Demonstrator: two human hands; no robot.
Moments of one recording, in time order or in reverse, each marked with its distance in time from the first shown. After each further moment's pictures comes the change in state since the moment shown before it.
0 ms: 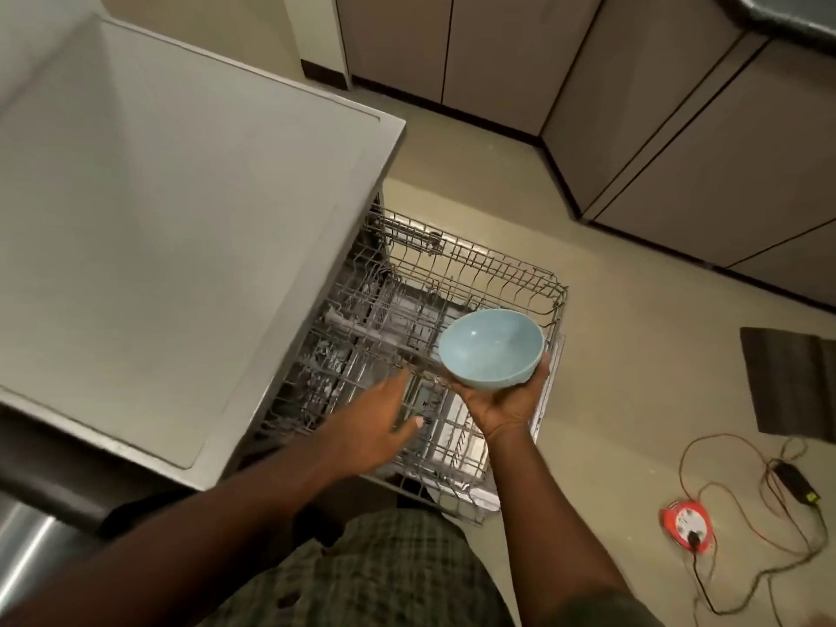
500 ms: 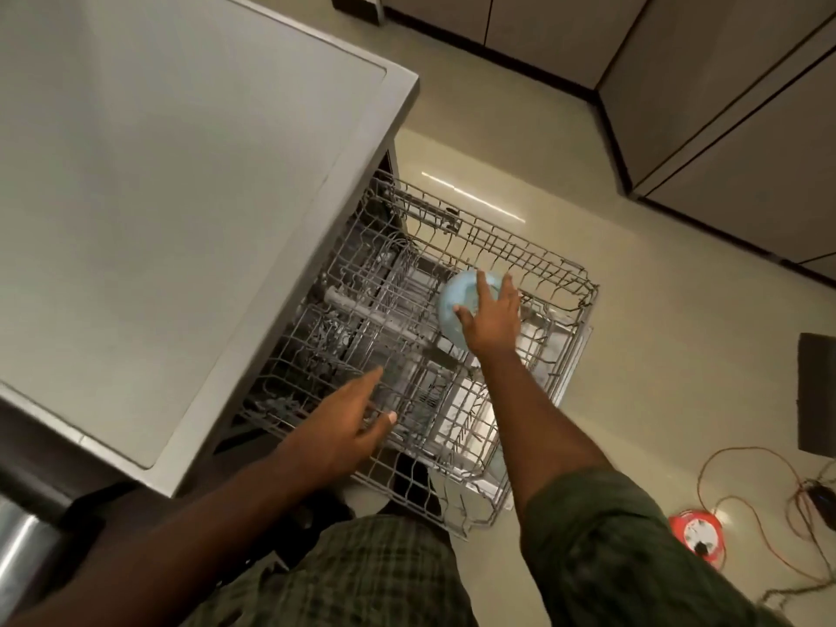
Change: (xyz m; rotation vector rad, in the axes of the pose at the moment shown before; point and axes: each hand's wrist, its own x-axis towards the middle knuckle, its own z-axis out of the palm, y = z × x) left_hand 0.020 -0.018 0.008 -0.122 0.107 -0.216; right_hand 0.149 -0.034 0.001 -2.239 0.280 -0.171
